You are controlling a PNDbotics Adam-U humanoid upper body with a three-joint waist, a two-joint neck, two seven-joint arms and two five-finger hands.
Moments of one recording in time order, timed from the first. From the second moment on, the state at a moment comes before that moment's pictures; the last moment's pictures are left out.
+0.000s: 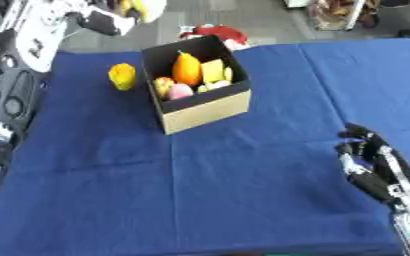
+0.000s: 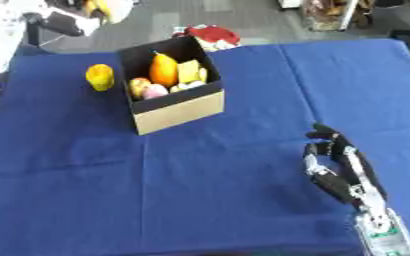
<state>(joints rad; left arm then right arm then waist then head) -1.11 0.34 -0.07 -0.94 -0.90 -0.22 -0.28 -0.14 -0.23 0.04 -1.49 0.16 -0.27 0.06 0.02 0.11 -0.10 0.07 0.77</state>
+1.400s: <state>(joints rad) -1.15 0.28 0.04 -0.74 -1.11 -0.08 -0.23 -0.15 -0.22 0.05 -1.48 0.15 -0.27 0.07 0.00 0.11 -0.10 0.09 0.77</state>
